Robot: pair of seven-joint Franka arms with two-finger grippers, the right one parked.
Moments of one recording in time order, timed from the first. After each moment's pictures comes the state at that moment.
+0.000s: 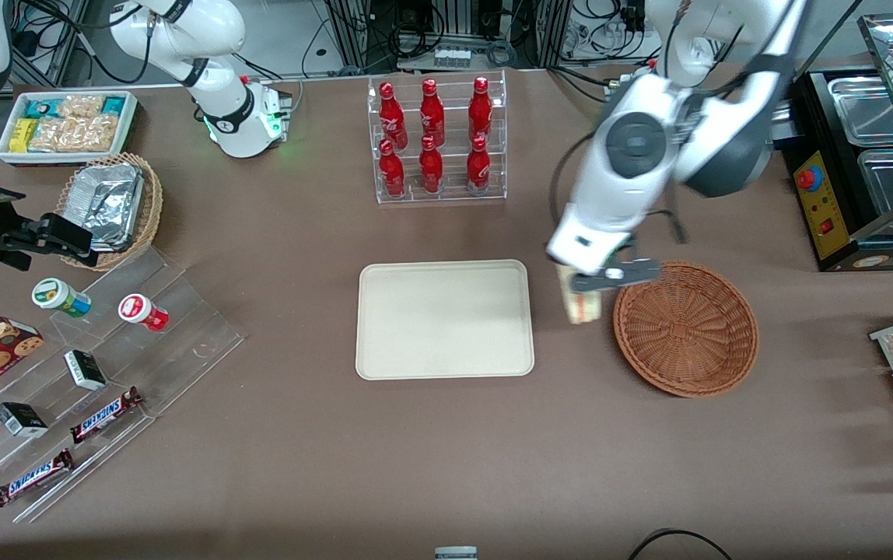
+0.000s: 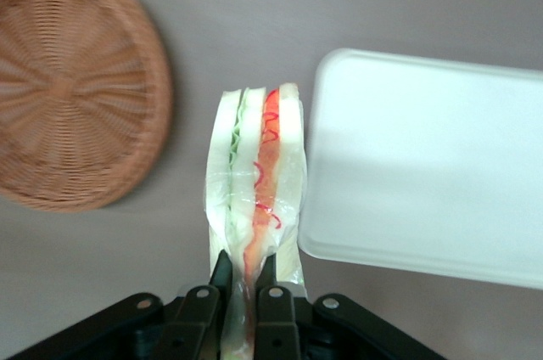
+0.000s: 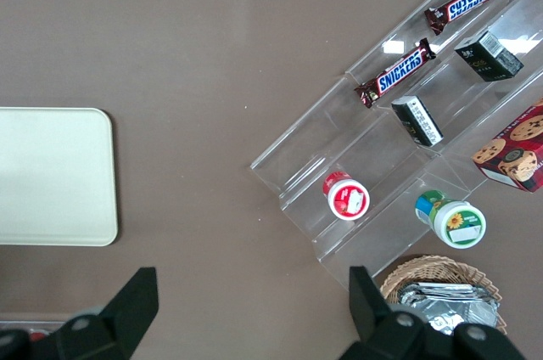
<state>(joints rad) -0.42 0.24 -0.19 -1.71 0.04 1.87 -0.73</state>
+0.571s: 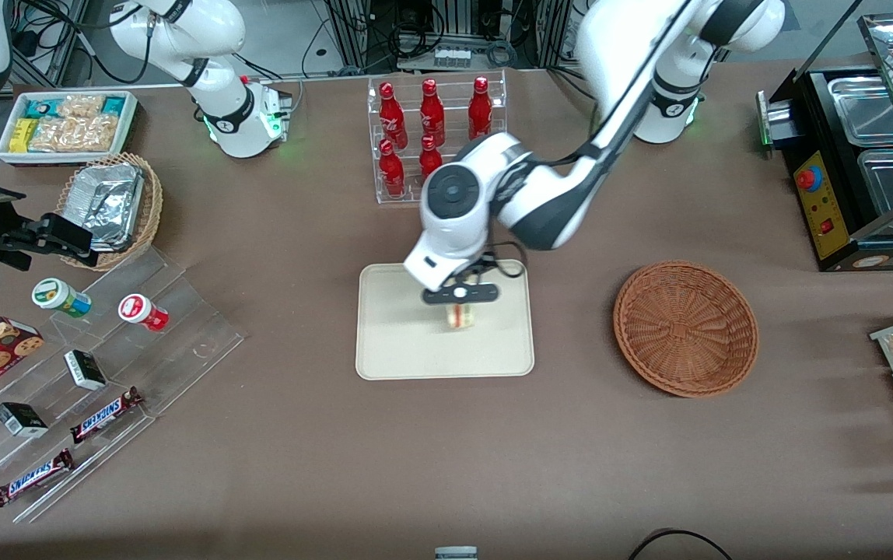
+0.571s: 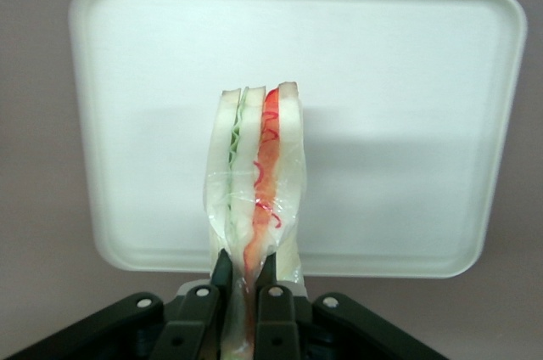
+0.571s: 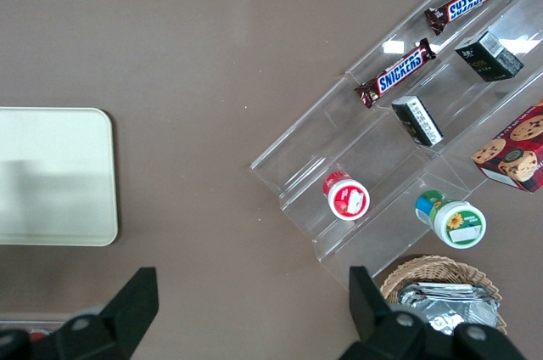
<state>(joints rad) -0.68 0.68 -0.19 -1.35 0.06 1.98 -0.89</state>
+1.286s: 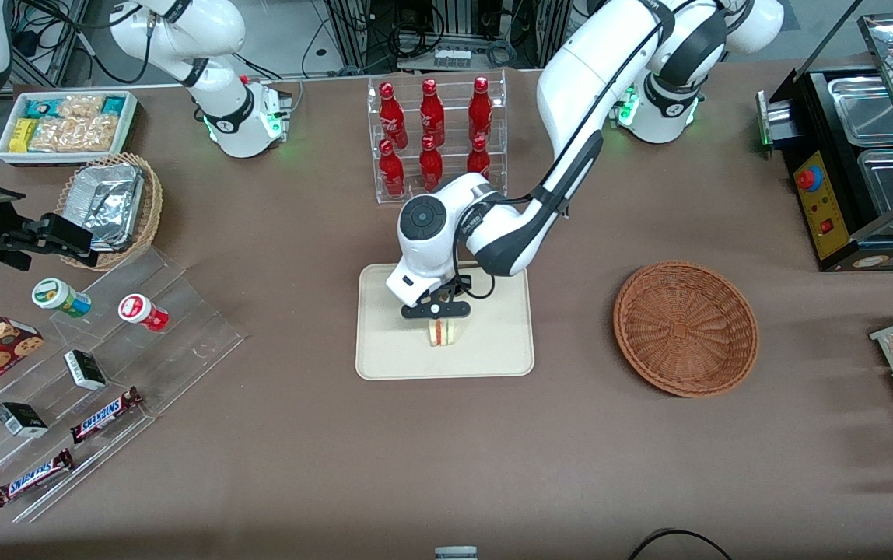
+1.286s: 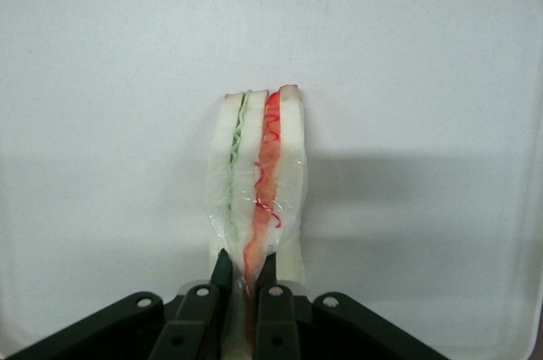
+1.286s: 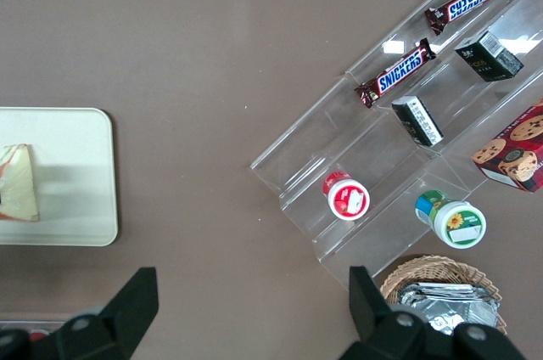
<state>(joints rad) -0.71 0.83 -0.18 -1.33 0.16 2.12 -0.95</state>
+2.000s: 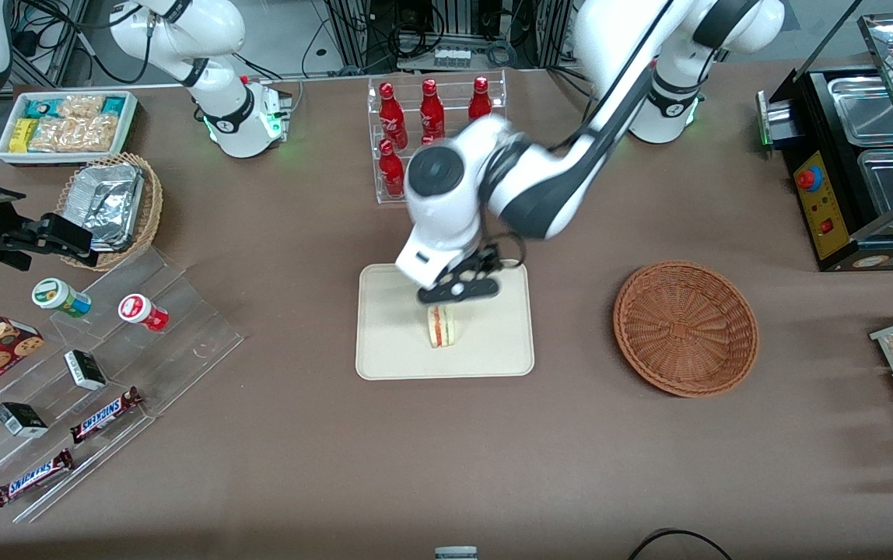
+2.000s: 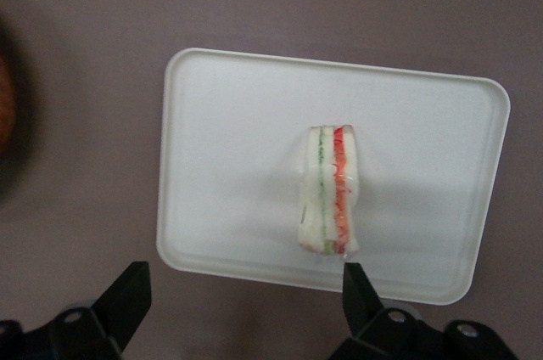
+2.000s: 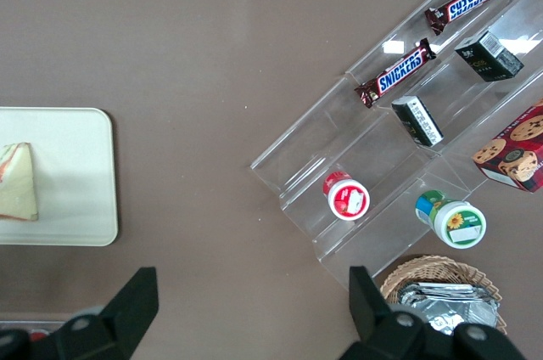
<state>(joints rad) -0.65 0.56 -0.16 -1.25 0.13 1.73 -0.96</state>
